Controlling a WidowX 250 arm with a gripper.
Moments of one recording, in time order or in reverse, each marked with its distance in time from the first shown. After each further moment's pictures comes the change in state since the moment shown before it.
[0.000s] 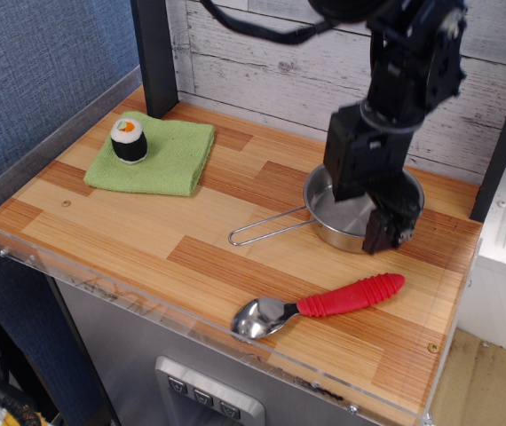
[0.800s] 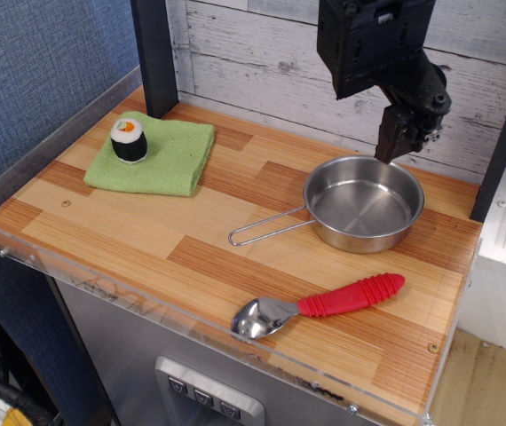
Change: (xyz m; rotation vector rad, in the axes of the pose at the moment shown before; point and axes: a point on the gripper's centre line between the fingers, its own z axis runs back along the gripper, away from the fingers) arm 0.012 0.001 0.103 -0.157 0.146 0.076
